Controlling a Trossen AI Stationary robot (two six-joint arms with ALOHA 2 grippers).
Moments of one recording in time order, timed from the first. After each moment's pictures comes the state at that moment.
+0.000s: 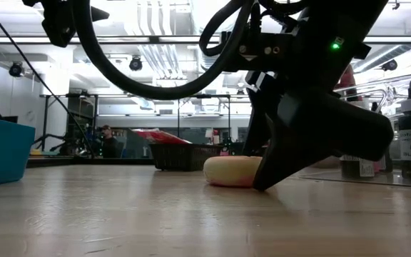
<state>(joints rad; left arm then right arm) -0.57 0.84 0.55 0.00 -0.66 -0.55 0.49 2.11 1.43 -0.69 0.58 0.38</state>
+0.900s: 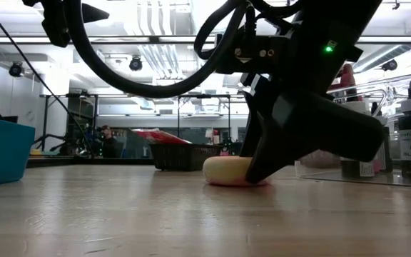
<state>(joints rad) -0.57 0.84 0.55 0.00 -0.66 -0.55 0.48 2.11 1.43 -0.67 0.57 0.34</state>
